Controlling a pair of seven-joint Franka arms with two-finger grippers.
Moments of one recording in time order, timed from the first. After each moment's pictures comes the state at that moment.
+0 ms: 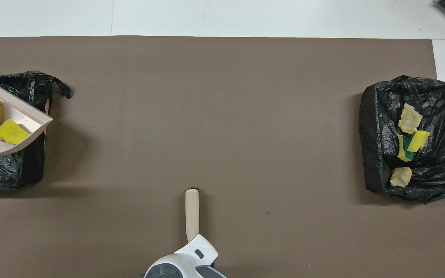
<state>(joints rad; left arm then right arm) 0.33 -0.03 -0.04 -1.87 0.23 1.88 0.88 0.81 0.13 0.26 -2.10 0.14 2.10 1.00</state>
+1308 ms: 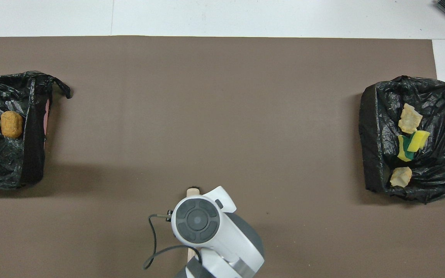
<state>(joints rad) 0.25 0.13 -0.06 -1.70 1.11 1.88 1.16 0.59 0.18 0.24 -1.97 0.13 2.14 0.98</state>
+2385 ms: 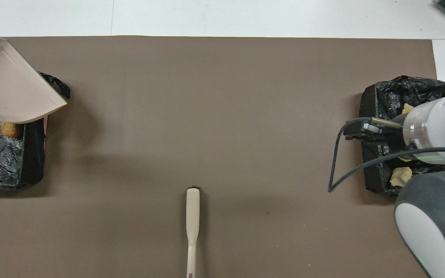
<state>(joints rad) 0.13 0.14 -0.07 -1.62 0.40 1.81 0.80 -0.06 -0.13 0.21 -1.76 -0.02 1.68 0.50</state>
